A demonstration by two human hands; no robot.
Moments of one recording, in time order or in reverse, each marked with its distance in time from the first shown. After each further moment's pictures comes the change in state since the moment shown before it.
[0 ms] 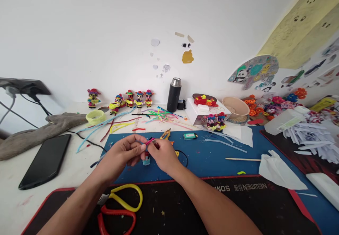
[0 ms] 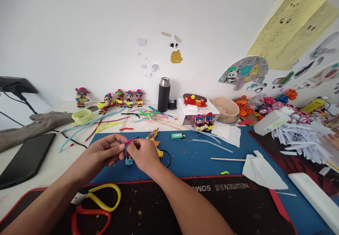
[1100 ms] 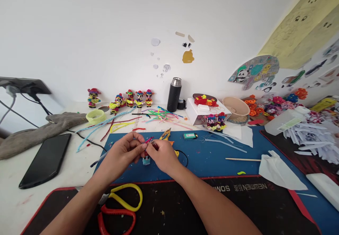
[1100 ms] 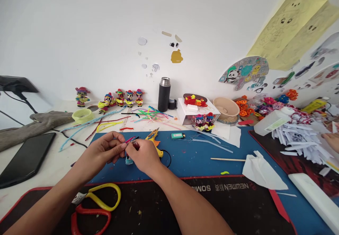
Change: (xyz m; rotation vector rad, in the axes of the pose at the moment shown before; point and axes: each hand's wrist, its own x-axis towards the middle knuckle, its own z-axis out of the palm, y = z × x) left_hand -0.001 -0.002 0.001 0.211 0.051 0.125; right_hand 0.000 0.005 0.000 -0.052 -0.029 -0.021
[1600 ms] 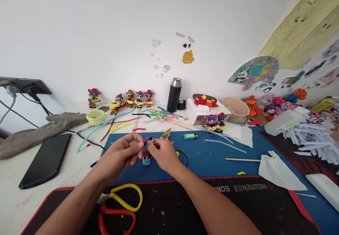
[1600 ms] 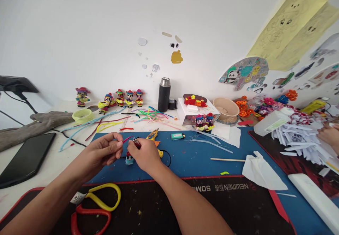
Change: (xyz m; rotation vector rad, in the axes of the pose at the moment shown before) left_hand -0.001 0.003 -0.003 -0.332 -0.030 -0.146; right_hand 0.002 0.001 -0.003 -0.008 0.027 -0.026
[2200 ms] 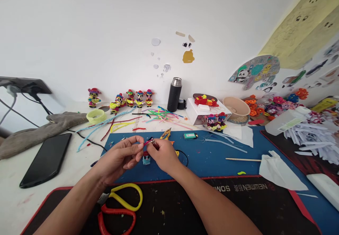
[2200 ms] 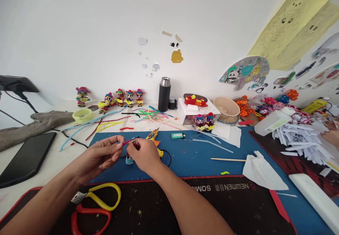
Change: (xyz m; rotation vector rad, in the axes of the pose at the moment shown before) left_hand 0.000 -0.001 -0.002 -0.238 -0.073 -0.148; right_hand -0.002 -0.001 0.001 0.012 -0.038 -0.021
